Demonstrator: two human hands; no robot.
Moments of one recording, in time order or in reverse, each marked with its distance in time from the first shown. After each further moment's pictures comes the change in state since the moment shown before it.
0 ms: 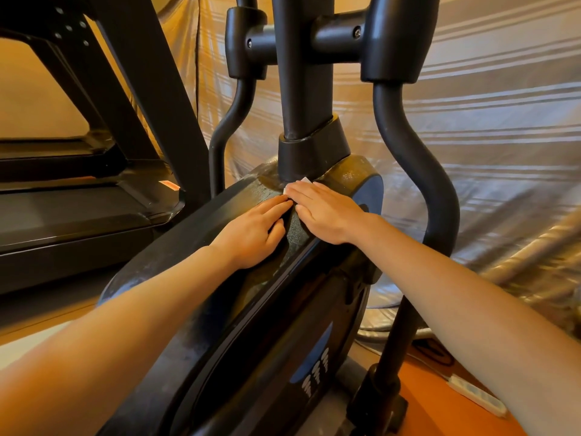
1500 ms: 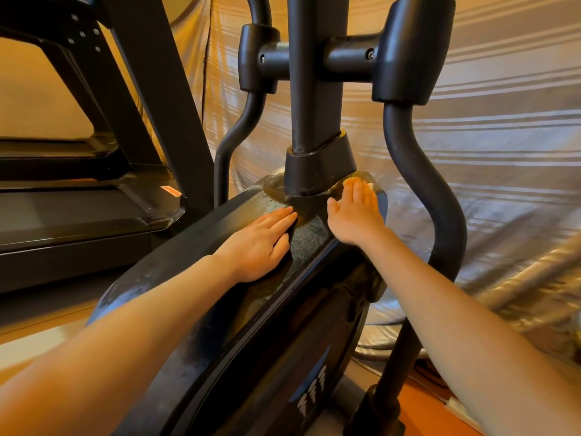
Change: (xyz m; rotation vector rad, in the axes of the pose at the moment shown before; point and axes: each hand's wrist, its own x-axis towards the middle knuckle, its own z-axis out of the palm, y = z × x) left_hand -0.001 -0.004 -0.002 0.017 -0.078 0.032; right_hand 0.006 0.020 -0.003 0.037 0.086 0.643
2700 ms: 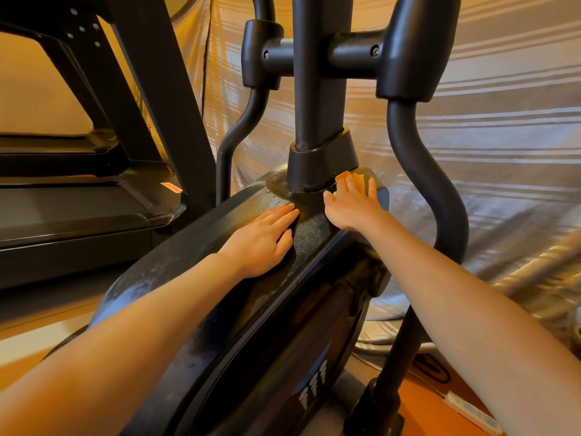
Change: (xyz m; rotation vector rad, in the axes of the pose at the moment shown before) left_hand -0.003 0.004 0.000 -0.004 0.018 -0.042; right_hand 0.011 -0.011 -0.009 -0.154 -0.057 -0.082
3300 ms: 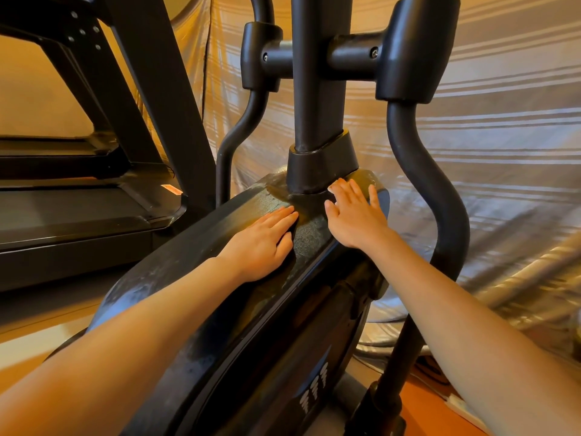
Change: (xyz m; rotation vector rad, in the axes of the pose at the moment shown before) left_hand -0.001 0.001 0.000 -0.003 0.005 -0.009; right_hand -0.018 0.010 0.012 0.027 0.103 -0.127
